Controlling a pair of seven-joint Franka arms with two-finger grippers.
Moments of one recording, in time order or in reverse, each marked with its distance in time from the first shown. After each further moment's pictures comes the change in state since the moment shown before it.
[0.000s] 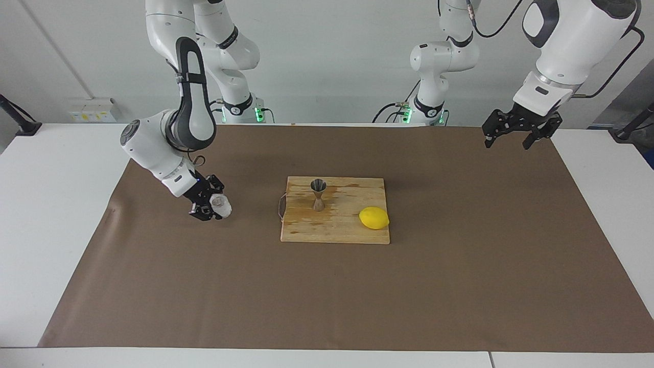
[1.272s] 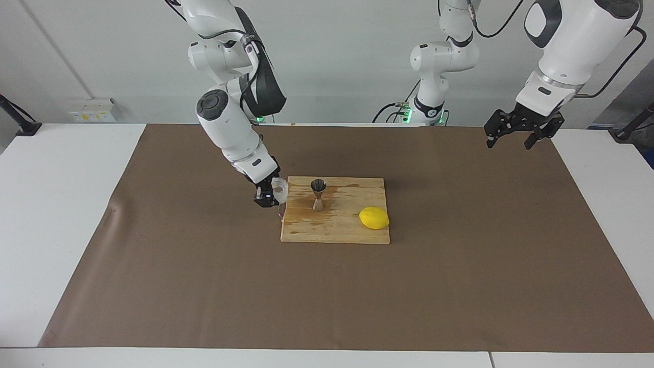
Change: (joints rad) left arm 0.007 0.000 0.001 0.000 0.000 0.000 0.000; right arm 0.335 -0.002 0.018 0.270 -0.385 -0.191 0.610
